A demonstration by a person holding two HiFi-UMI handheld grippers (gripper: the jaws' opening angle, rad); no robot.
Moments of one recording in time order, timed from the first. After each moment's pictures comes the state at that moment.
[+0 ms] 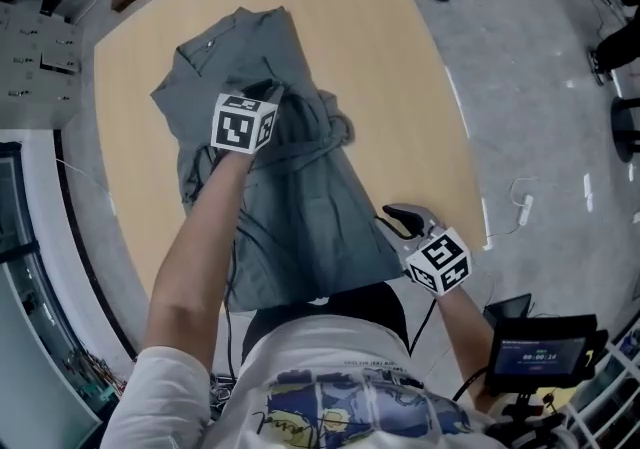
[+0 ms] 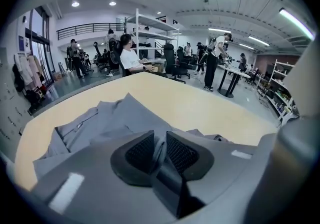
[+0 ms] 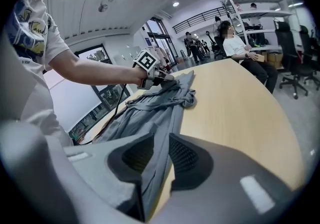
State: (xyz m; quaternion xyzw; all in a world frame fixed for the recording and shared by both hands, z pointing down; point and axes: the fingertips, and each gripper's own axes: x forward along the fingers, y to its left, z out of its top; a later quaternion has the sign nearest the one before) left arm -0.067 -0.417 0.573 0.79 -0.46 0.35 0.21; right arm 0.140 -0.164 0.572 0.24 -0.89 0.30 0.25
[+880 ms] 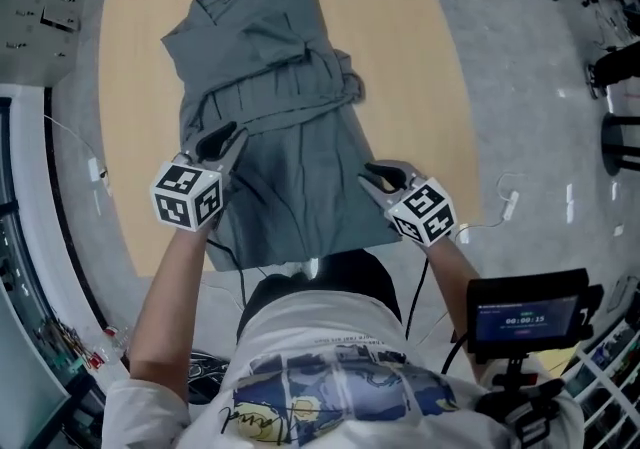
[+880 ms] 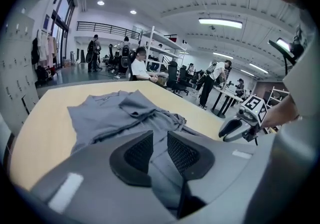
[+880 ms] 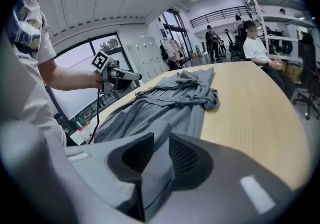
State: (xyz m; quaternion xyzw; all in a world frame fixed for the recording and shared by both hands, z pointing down) left arm -0.128 -0.228 0.499 0.80 -0.48 0.24 0.25; right arm 0.100 -0.166 0.574 0.18 -0.91 0.25 0.29
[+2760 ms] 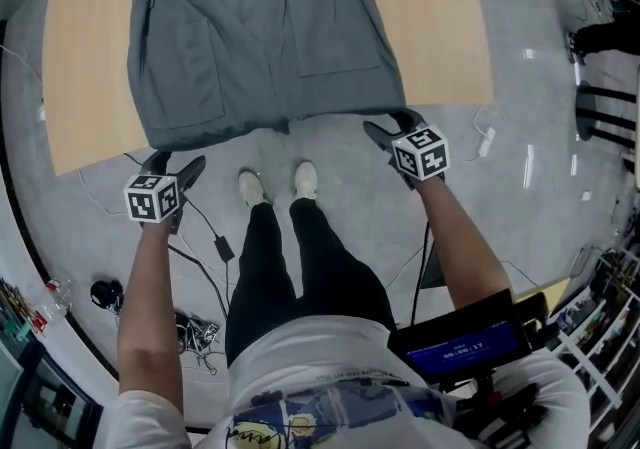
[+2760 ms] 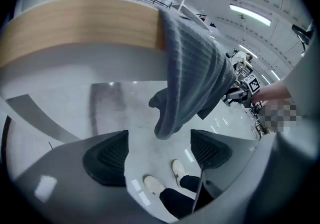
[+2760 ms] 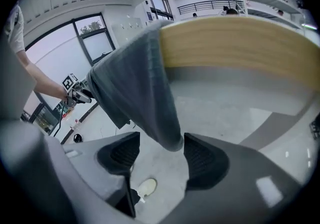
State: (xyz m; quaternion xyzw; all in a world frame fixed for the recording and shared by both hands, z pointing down) left arm -0.187 0.157 0.723 0.70 -0.50 0.29 0.42; right arm 0.213 0.013 0.726 0.25 -0.85 0.27 0.38
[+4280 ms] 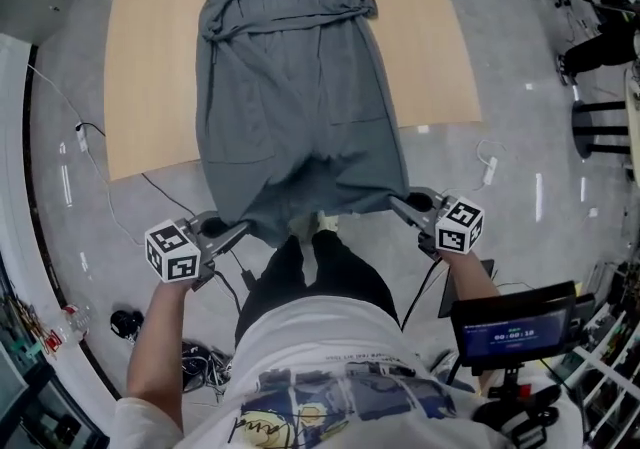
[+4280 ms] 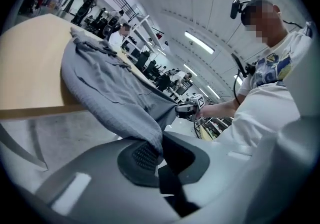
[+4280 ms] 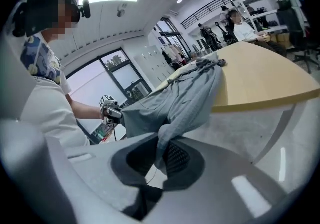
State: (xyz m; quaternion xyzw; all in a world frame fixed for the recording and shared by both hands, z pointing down) left arm -0.105 0.213 0.571 0.86 -0.25 0.11 0.42; right arm 0.173 0.128 0.591 0.15 -0.90 0.34 0.22
